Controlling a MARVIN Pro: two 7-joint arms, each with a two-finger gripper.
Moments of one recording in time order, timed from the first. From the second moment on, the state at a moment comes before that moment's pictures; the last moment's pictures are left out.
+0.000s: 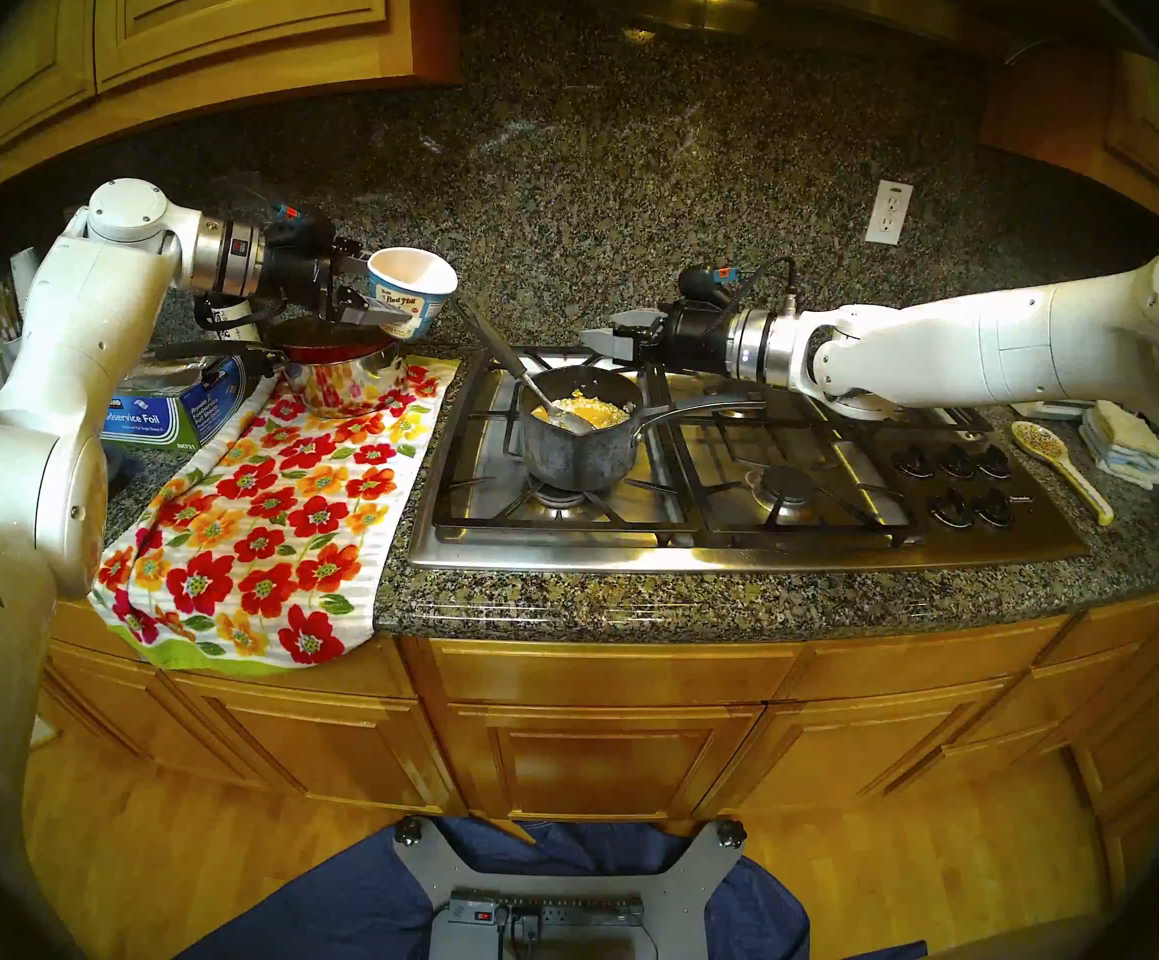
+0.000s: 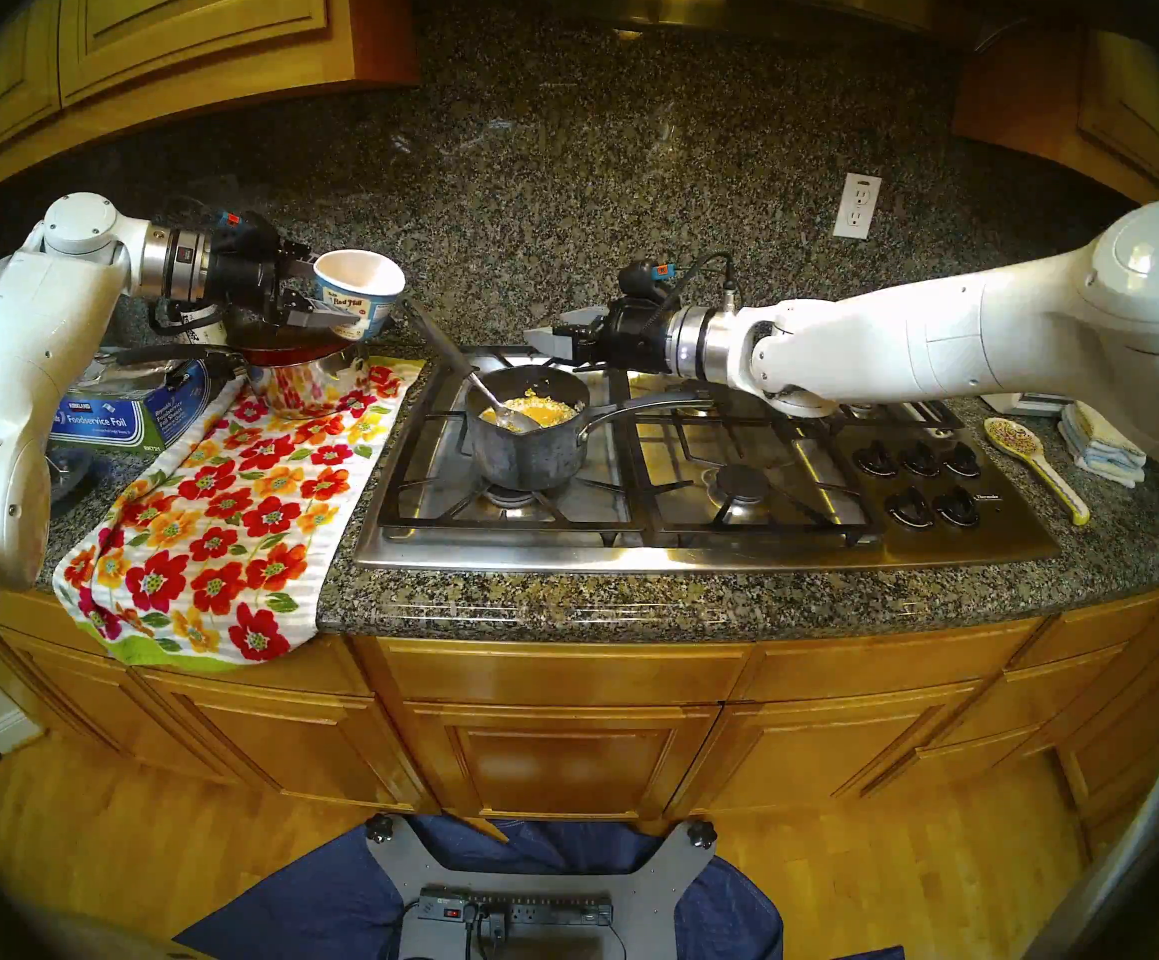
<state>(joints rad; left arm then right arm) 0.27 -0.98 -1.23 -0.61 0.00 -0.15 -1.48 0.37 -1.03 -1.00 -1.23 2.21 -0.43 0.71</state>
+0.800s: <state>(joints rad) 0.19 -1.09 -1.20 -0.47 0.12 -0.26 -1.40 0.37 -1.03 -1.00 -1.23 2.21 -0.43 0.71</state>
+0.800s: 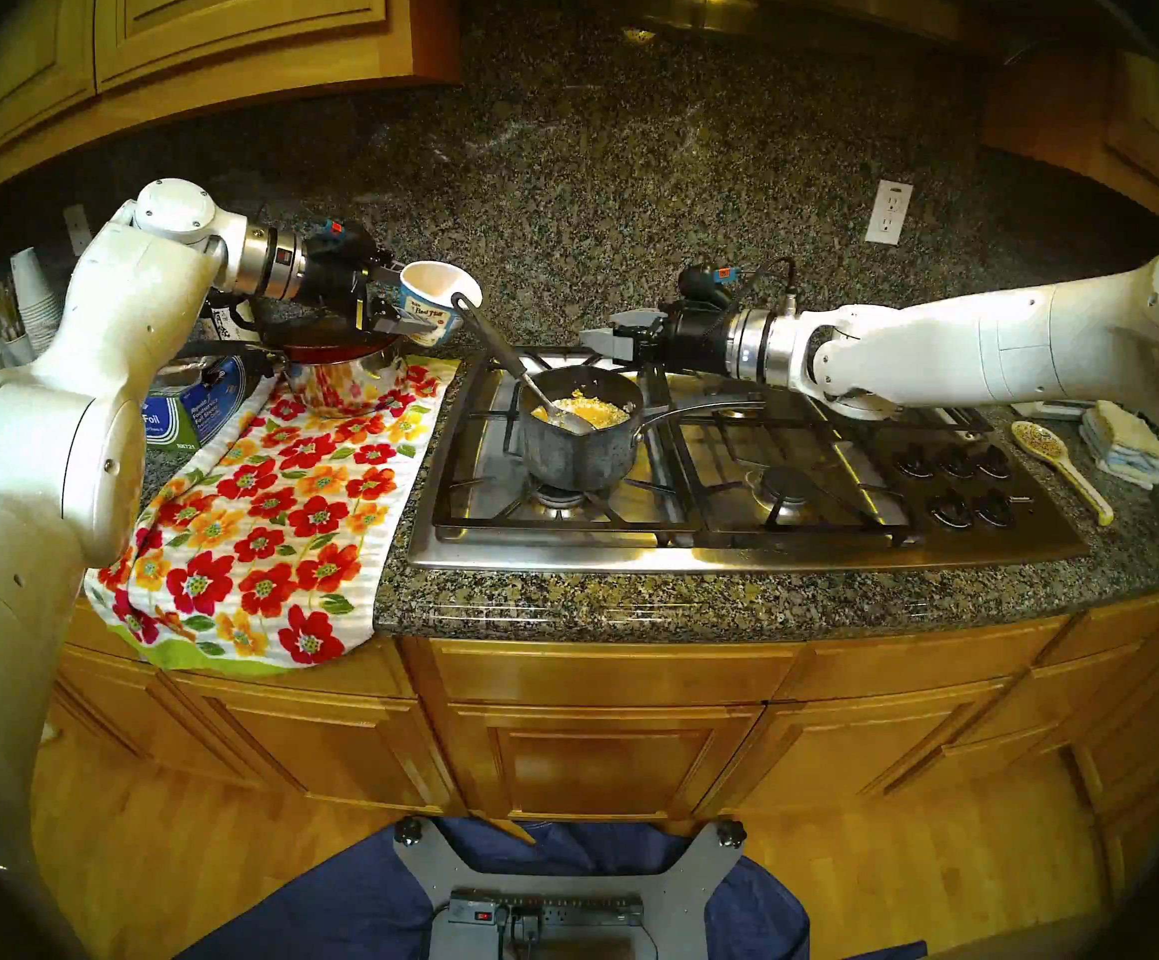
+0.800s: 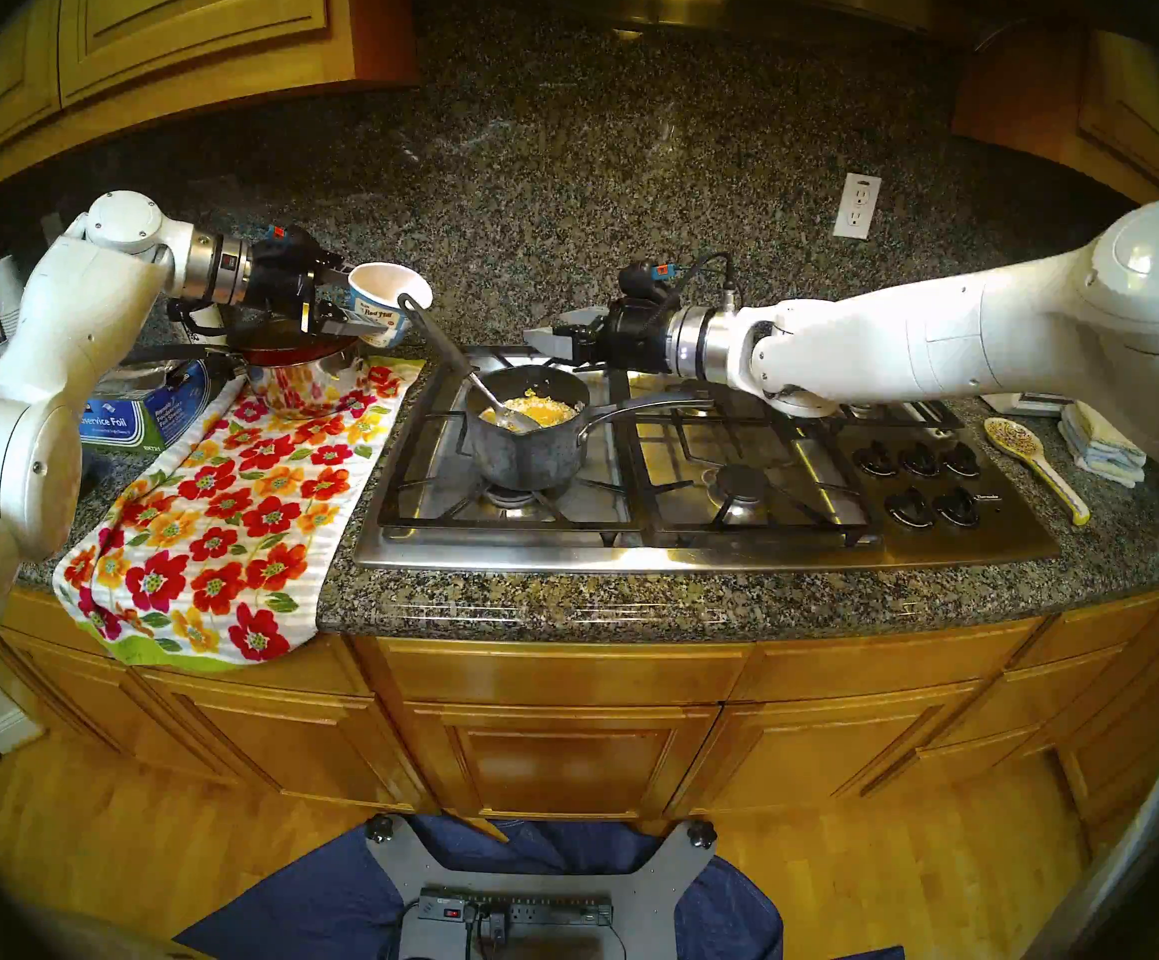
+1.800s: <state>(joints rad) 0.13 -1.17 -1.18 -0.45 0.16 -0.34 -1.40 0.37 -1.03 -1.00 -1.23 2.21 -0.43 0.71</state>
